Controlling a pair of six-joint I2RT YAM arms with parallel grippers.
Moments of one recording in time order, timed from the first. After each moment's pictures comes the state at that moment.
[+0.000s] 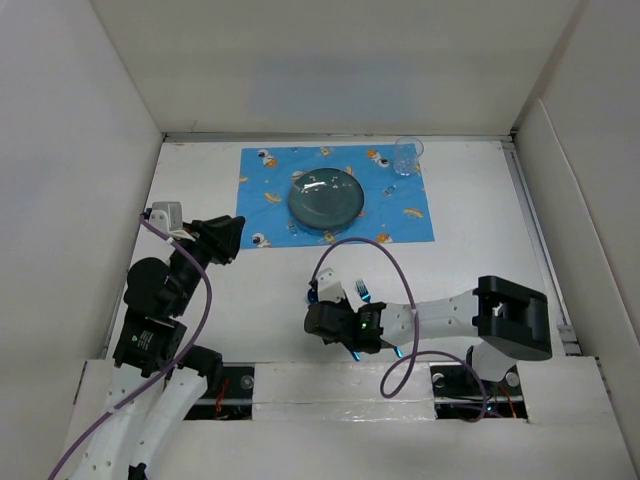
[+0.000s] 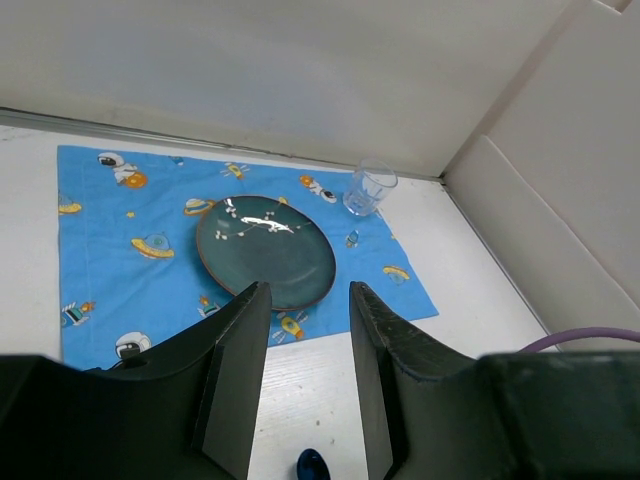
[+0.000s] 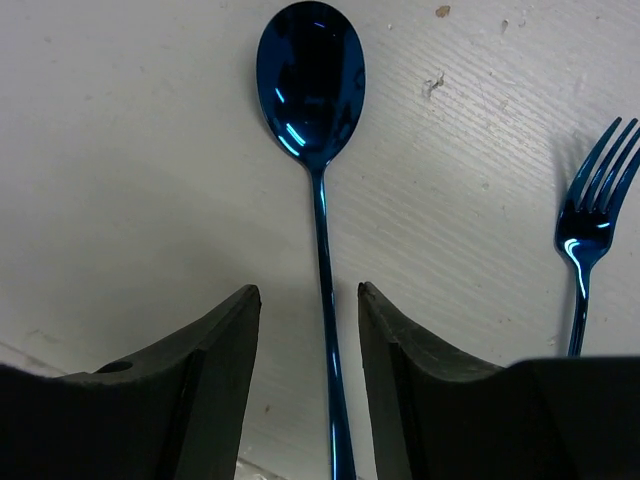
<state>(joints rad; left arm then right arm) -0.33 0.45 0.74 -0.22 0.04 -0.45 1.36 1.62 0.89 -0.27 0.56 0.71</state>
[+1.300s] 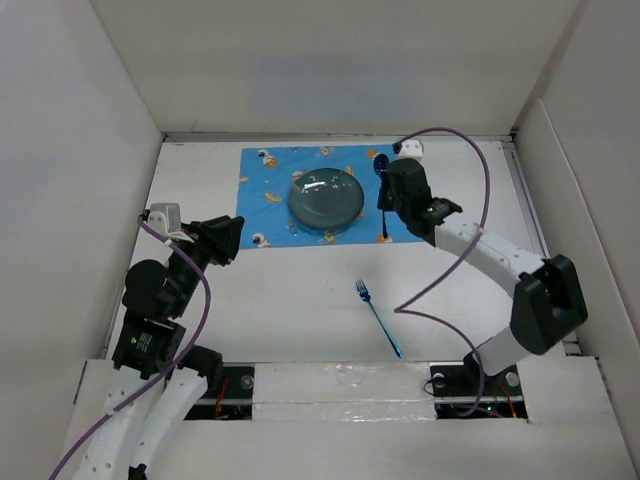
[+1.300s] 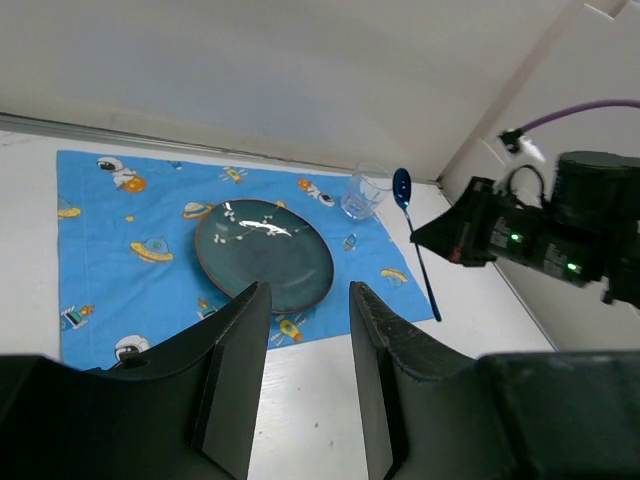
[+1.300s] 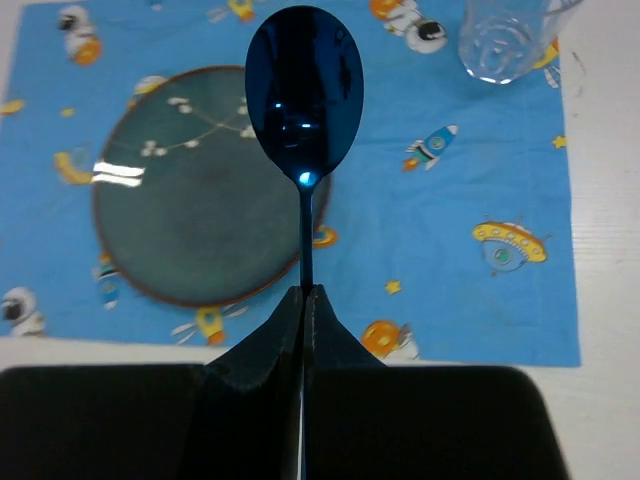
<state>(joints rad) -0.33 0.44 0.74 -0.22 0.04 -0.45 0.59 1.49 1.16 -0.14 0.40 0.38</state>
